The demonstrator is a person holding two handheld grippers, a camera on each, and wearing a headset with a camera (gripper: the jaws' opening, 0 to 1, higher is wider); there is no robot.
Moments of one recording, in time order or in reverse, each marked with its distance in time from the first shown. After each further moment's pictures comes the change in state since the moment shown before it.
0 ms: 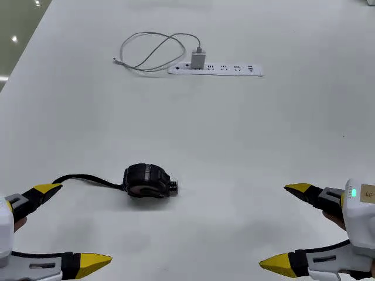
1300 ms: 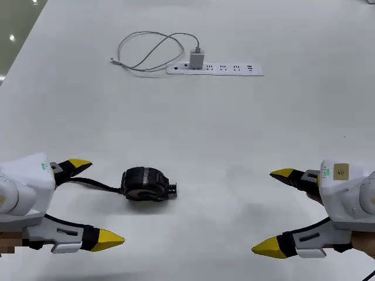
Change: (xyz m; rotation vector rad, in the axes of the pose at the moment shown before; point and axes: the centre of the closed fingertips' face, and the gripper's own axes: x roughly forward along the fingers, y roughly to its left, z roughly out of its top) left arm 0.044 0.013 0.021 0.171 0.077 -0.136; right arm 0.024 -0.023 0.011 -0.083 0.045 0.065
